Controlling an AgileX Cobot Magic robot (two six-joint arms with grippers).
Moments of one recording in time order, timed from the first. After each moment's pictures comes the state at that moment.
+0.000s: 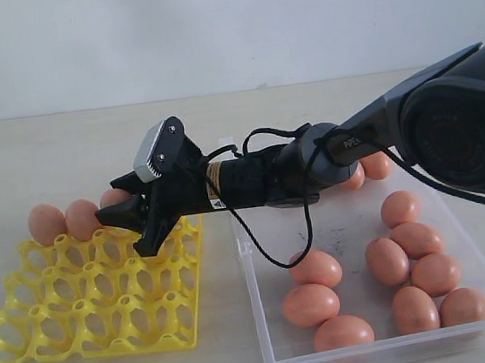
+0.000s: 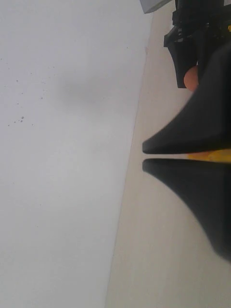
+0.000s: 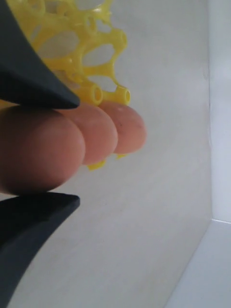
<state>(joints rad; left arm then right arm) 0.05 0.00 0.00 -0.09 0.07 -0.11 0.63 2.44 -1.51 -1.01 -0.90 0.56</state>
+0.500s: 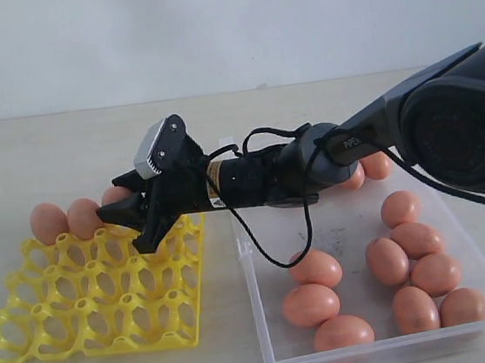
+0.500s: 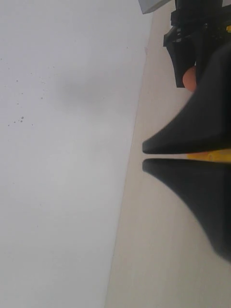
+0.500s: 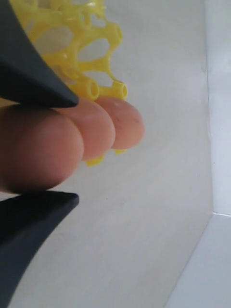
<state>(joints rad) 0.05 0.00 0.00 -0.09 0.07 -0.11 0.63 2.44 -1.51 -0.99 -0.89 0.56</state>
